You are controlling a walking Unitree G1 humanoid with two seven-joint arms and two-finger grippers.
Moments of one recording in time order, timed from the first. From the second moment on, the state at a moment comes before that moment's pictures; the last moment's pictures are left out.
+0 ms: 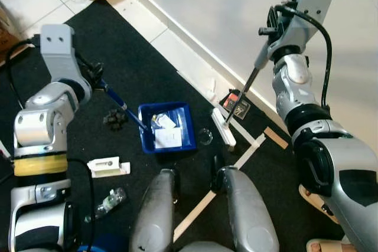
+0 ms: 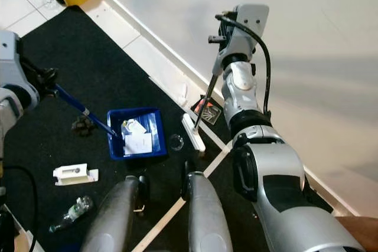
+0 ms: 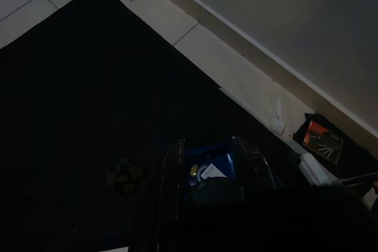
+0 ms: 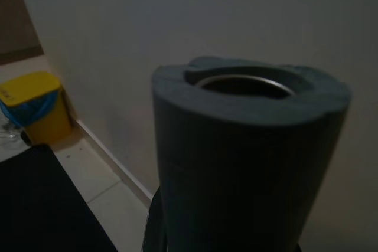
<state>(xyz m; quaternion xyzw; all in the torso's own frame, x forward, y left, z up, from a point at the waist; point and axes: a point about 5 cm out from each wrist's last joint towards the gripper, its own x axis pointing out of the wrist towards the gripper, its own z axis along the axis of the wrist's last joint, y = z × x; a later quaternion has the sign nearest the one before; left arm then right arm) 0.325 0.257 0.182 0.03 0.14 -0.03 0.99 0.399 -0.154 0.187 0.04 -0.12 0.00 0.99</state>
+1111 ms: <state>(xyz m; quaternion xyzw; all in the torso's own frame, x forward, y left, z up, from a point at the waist) 0.335 0.225 0.154 0.04 0.17 -0.06 0.98 0.379 -0.095 0.138 0.20 -0.05 0.01 0.98</state>
